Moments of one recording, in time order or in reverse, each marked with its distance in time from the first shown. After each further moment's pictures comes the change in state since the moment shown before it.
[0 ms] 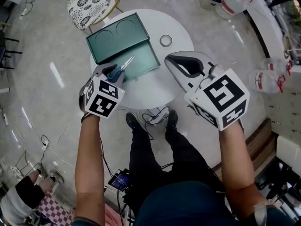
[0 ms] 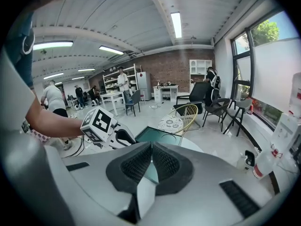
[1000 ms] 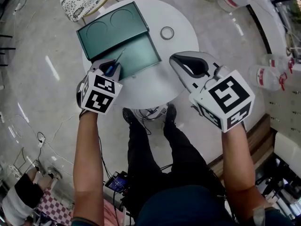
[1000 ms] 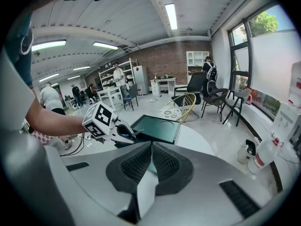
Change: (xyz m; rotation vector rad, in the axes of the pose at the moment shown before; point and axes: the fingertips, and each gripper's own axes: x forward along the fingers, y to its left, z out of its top) left arm 0.067 0.015 -0.028 -0.065 -0.004 -0.019; right arm 0.049 -0.024 -0.059 0.049 0.073 -0.002
